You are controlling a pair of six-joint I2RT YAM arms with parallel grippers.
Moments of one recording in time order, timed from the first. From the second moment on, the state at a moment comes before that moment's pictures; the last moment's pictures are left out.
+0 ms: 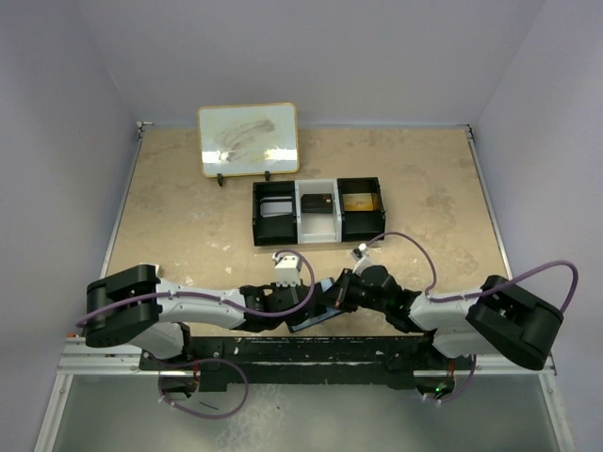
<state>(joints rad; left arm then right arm) -1.32 1.45 0.62 -0.12 -0.48 -1.15 0.91 1.30 0.15 0.63 -0.12 1.17</state>
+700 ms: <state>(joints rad) -1.30 1.19 0.69 -0.50 -0.63 -1.10 0.91 0.81 0.16 0.34 0.02 0.81</state>
